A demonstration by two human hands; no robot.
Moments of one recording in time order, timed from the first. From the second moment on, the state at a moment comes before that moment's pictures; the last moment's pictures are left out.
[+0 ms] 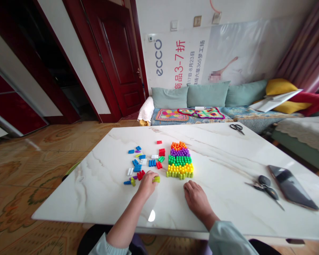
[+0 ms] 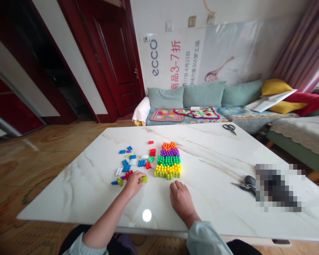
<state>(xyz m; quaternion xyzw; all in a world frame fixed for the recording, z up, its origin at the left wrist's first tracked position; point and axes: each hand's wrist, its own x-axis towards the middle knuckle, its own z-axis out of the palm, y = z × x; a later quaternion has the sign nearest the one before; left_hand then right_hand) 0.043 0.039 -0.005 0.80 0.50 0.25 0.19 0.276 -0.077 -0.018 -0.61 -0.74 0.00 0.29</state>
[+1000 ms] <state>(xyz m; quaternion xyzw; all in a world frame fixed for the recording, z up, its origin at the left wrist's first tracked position) 0.082 0.058 -0.006 0.81 0.48 0.27 0.21 0.276 -0.076 -0.021 -0.63 -0.73 0.01 0.27</state>
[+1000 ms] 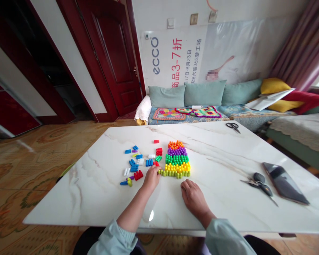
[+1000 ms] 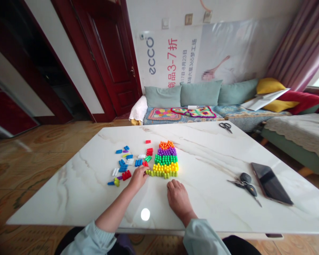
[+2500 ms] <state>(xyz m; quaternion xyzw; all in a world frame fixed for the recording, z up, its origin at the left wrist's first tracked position) 0.062 -0.018 -0.016 0.79 0.42 0.39 0.22 0.276 -0.076 -0.022 -0.62 -0.73 0.00 0.29</state>
